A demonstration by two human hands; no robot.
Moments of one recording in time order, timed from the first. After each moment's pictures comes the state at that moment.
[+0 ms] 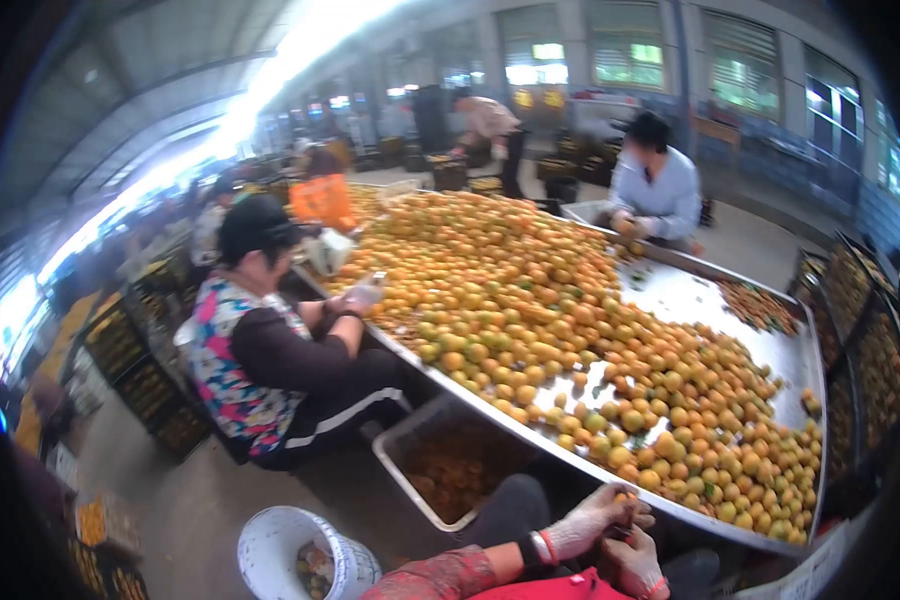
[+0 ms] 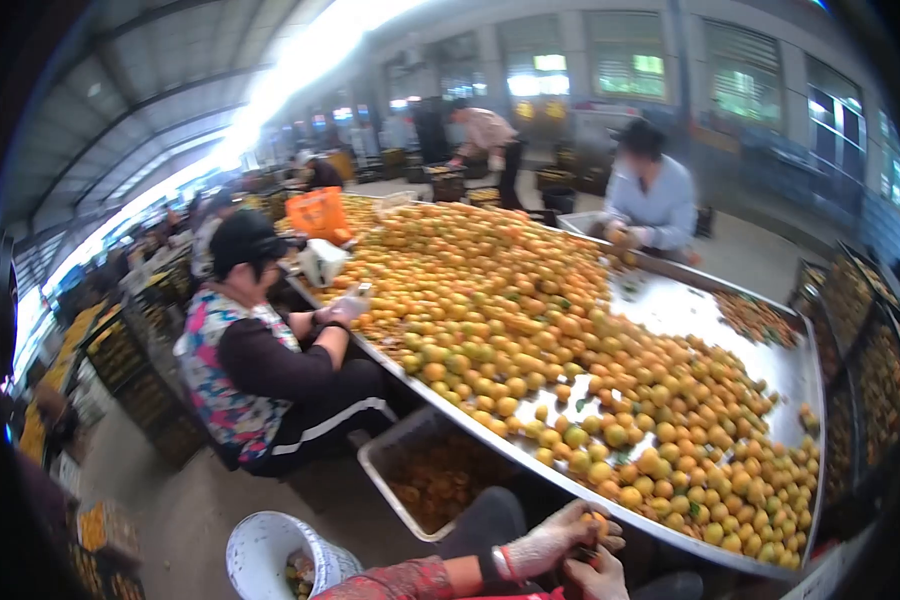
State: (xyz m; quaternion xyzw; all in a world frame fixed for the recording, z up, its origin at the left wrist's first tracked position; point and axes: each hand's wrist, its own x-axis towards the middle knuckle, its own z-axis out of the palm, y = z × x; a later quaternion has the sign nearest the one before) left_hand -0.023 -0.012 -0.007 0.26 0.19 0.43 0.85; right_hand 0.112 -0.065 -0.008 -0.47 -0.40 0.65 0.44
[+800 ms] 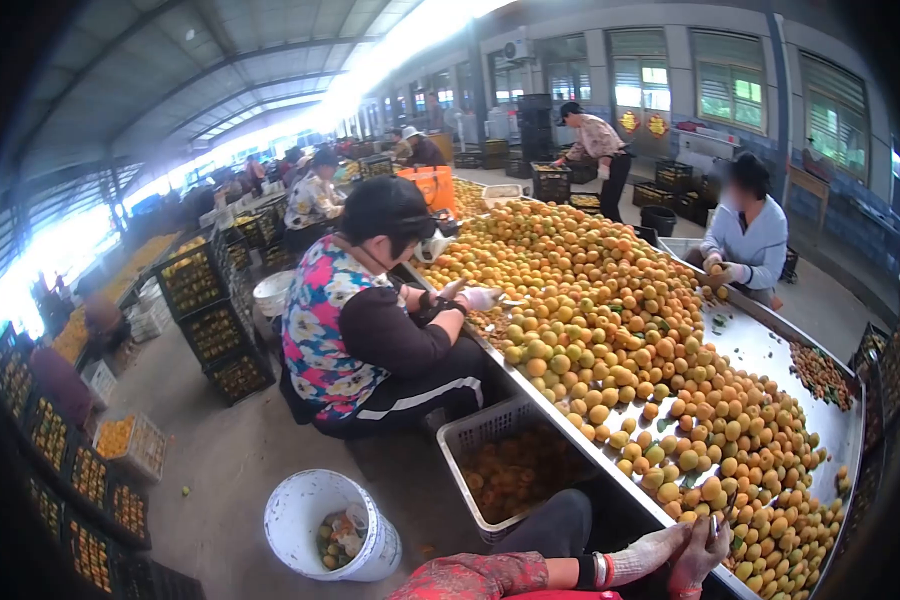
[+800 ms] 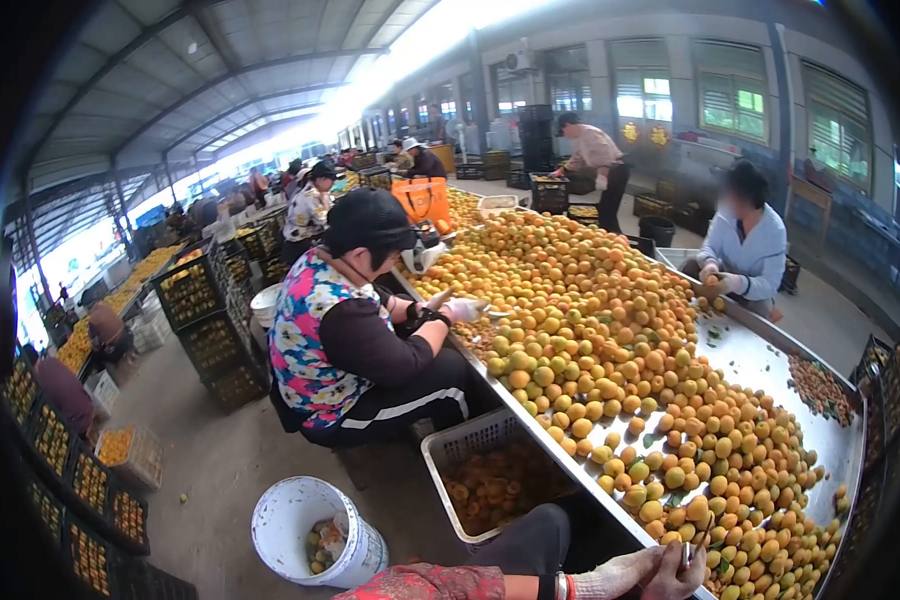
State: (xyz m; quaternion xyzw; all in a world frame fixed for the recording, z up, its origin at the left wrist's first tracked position) left_hand 0.039 0.015 -0.095 0.45 0.30 0.47 0.70; right_hand 0.117 -0.002 -0.003 -0.49 -0.51 0.28 0.65
